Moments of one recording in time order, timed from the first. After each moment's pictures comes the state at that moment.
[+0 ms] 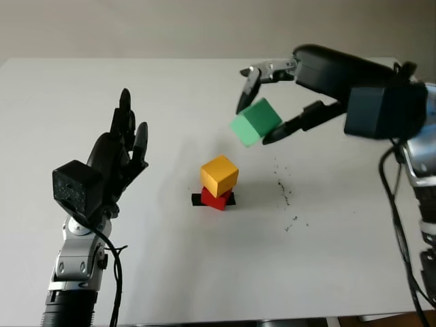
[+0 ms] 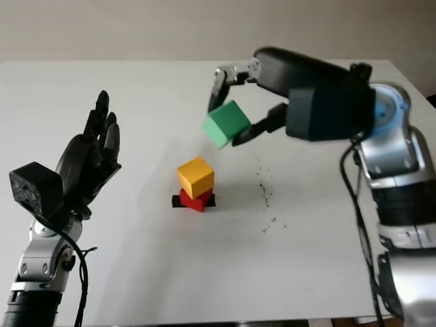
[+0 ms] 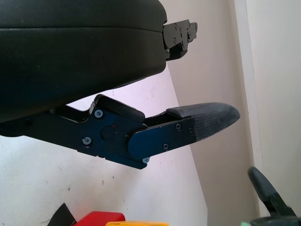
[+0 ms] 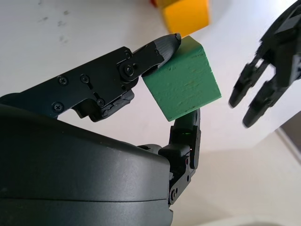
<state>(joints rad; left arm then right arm) -0.24 0.24 0.13 0.04 -0.07 0.01 -0.16 -0.90 -0.63 0.17 0.18 -0.16 -0.04 0.82</state>
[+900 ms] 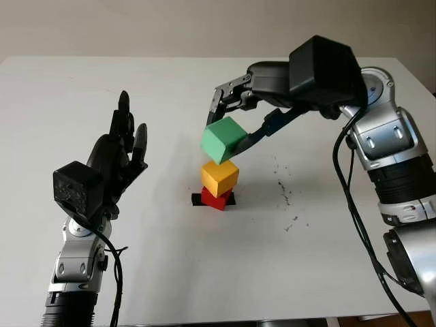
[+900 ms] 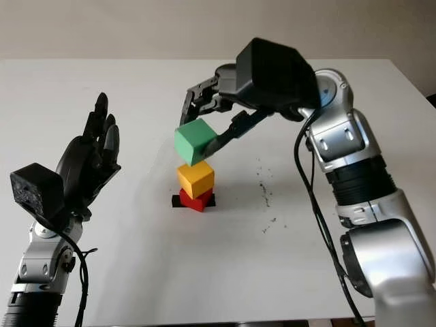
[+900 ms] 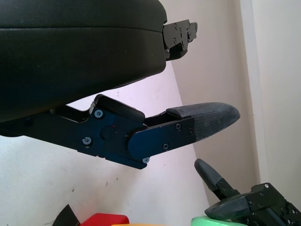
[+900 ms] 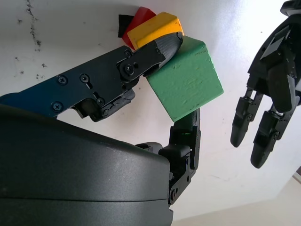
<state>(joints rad) -0.23 0.23 0.13 0.03 -0.06 0.03 -0.15 -0.96 -0.52 0.28 0.27 -0.16 0.18 0.91</state>
